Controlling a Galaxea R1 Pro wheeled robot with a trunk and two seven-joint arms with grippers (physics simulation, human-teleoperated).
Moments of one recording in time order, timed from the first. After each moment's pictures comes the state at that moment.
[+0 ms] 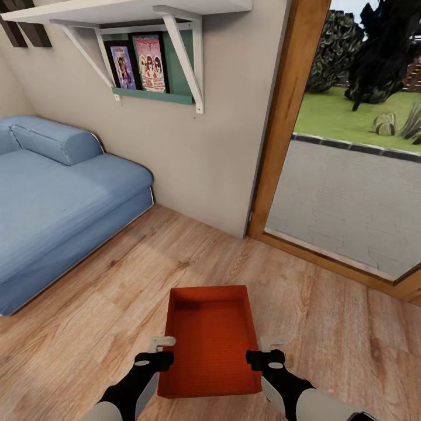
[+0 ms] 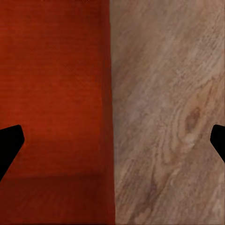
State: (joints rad) left arm -0.55 -0.12 -0.03 -0.37 0.02 0.12 0.19; right arm -0.65 0.09 0.54 -0.14 -0.45 -0.06 -0.25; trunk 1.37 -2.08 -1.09
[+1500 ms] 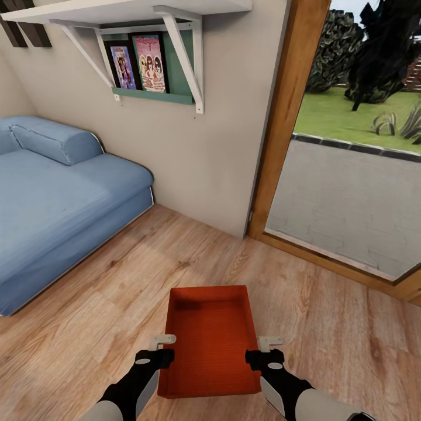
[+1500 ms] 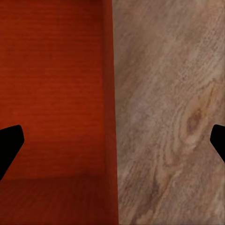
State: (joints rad) left arm -0.55 -0.12 -0.03 -0.38 0.02 0.12 0.19; right arm -0.65 0.10 0.54 -0.14 -0.45 -0.07 -0.25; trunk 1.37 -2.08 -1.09
